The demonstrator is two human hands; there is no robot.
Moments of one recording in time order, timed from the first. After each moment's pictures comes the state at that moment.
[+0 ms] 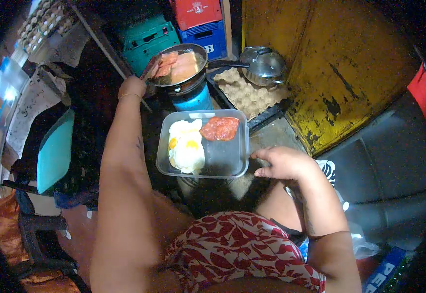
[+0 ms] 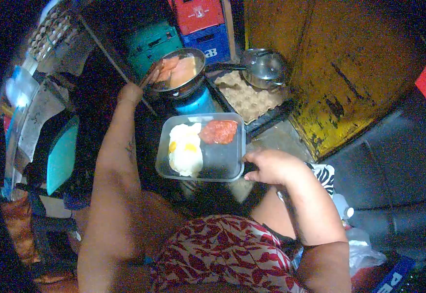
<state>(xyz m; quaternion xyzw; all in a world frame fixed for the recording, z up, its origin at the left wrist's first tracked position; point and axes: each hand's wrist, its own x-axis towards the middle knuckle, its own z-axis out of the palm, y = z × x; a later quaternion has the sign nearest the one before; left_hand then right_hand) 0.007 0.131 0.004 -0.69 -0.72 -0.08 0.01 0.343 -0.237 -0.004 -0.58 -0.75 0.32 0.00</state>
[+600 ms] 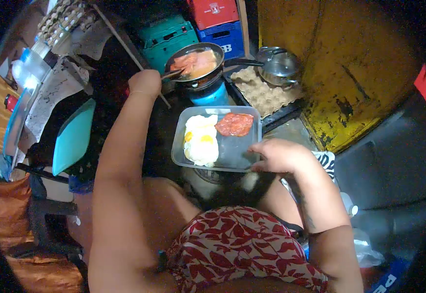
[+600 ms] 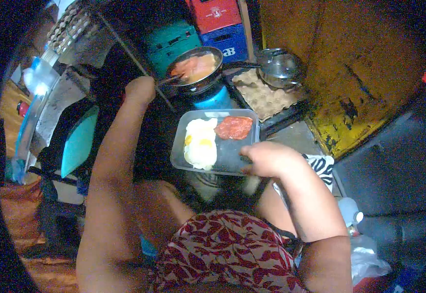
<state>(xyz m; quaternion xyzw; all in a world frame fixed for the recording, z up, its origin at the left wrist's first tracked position) 0.026 0.032 0.072 -0.76 -0.62 0.07 0.18 0.320 -0.224 0.001 -0.55 -0.78 0.31 -0.02</state>
